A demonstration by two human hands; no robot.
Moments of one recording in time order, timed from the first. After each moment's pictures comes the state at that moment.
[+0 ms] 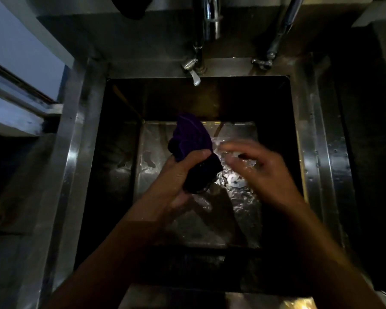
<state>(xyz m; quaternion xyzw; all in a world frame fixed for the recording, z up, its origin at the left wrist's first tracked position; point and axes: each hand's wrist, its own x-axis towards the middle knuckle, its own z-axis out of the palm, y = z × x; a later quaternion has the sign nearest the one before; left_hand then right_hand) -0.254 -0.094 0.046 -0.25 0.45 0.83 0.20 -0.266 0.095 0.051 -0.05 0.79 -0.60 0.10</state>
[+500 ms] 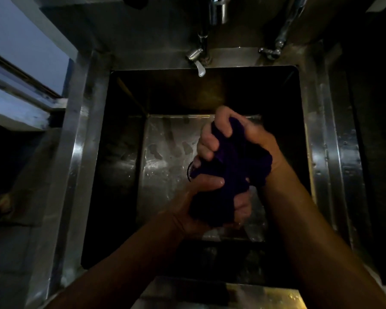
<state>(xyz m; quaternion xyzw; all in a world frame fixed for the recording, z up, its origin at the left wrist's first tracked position) -0.211 -0.073 0.055 -0.05 0.16 0.87 0.46 -0.300 0.045 0.059 -0.14 0.18 -0.88 0.41</state>
